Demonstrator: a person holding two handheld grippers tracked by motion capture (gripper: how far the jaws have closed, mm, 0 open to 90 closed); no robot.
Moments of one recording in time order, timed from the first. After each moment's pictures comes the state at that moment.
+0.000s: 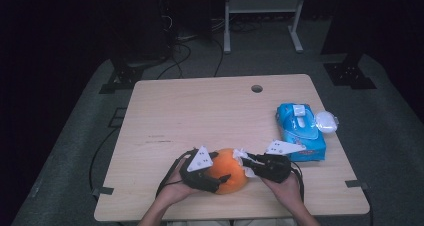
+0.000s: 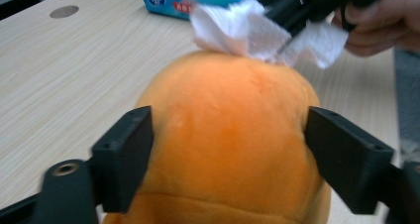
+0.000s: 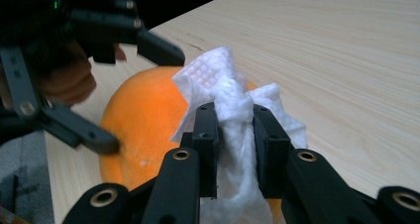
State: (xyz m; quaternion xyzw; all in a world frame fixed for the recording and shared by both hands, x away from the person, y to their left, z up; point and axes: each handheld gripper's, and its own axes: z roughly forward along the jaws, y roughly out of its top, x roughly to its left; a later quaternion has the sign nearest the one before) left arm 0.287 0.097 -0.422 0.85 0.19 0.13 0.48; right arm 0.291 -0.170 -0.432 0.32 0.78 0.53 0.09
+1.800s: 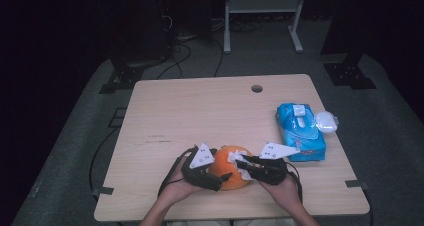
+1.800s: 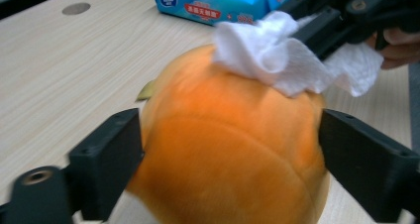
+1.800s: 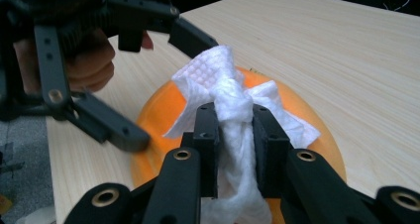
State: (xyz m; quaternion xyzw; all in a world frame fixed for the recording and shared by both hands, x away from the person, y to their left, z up) left arm 0.291 0.092 -0.422 0.84 0.21 0.14 0.47; right arm 0.283 -0.158 -0.425 0.28 0.80 0.52 0.11
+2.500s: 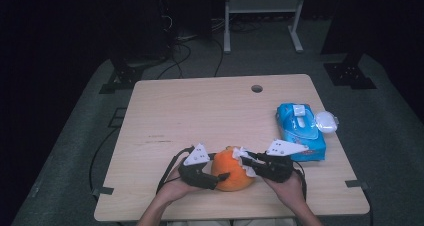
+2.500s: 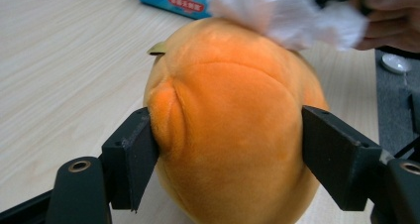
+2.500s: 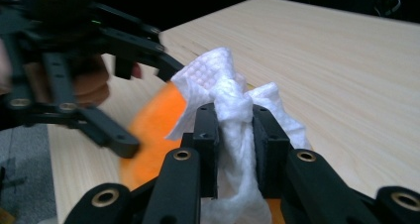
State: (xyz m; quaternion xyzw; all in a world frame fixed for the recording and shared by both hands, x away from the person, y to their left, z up) left arm 0.291 0.098 -0.426 0.85 0.20 0.09 0.49; right arm 0.287 -0.174 -0.420 0.30 0.78 0.54 0.10
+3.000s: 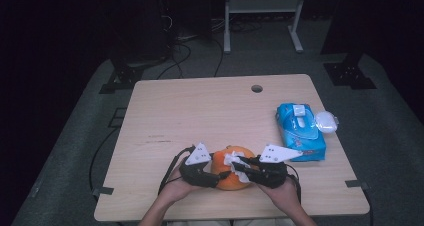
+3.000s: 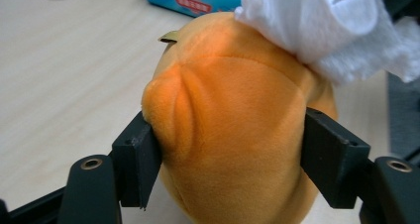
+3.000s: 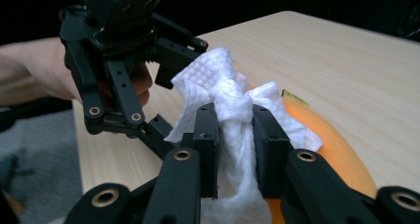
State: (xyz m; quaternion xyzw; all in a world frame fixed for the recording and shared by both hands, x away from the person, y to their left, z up) left arm 0.291 0.097 -0.424 0.84 0.21 0.12 0.48; right arm 0.269 -0.149 -0.409 0.24 0.79 0.55 0.12
